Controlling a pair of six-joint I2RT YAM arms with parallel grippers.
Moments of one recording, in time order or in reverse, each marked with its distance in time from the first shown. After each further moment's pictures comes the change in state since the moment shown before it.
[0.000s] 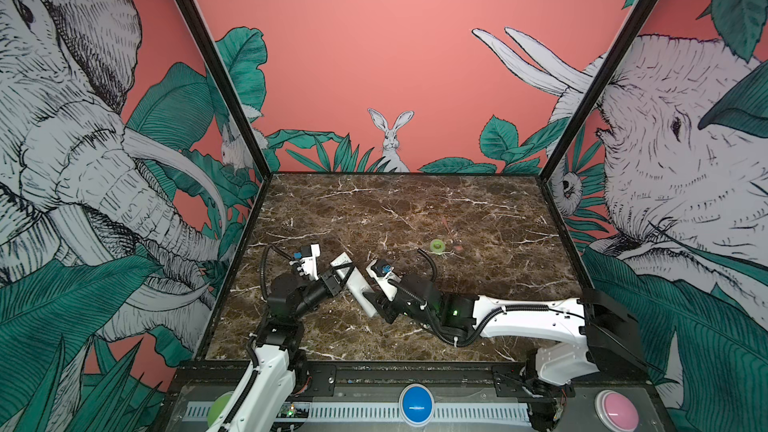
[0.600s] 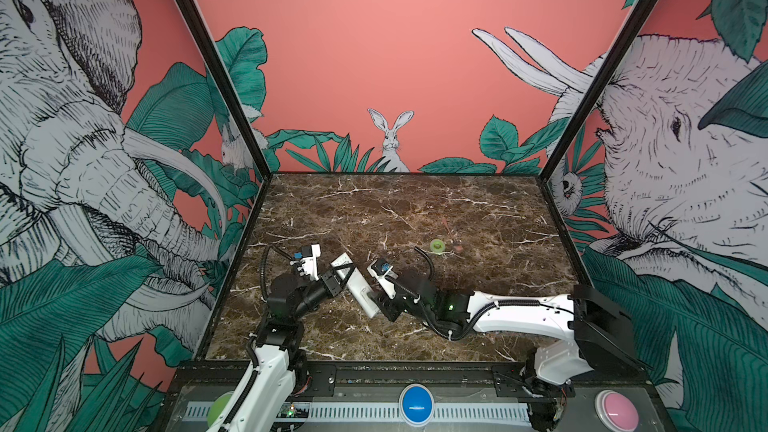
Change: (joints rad) left arm 0.000 -0.002 0.000 0.000 0.011 0.000; right arm -0.050 0.054 0.002 -0.053 -0.053 0.032
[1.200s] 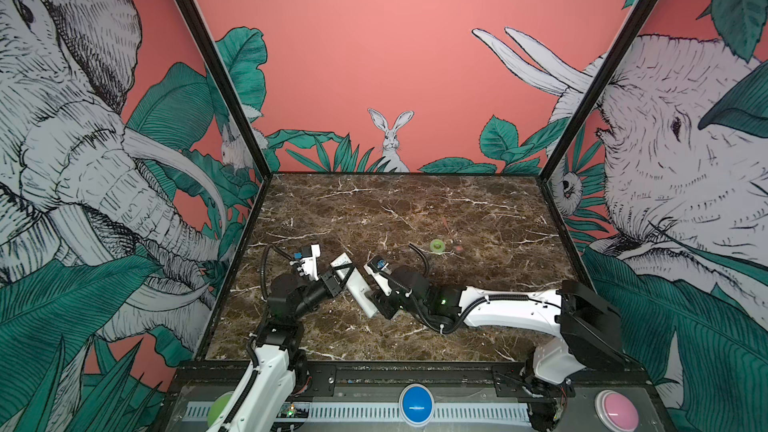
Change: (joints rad) left arm 0.001 0.003 0.000 -0.013 -0.015 0.024; right arm -0.025 0.068 0.060 -0.037 -0.054 0.039
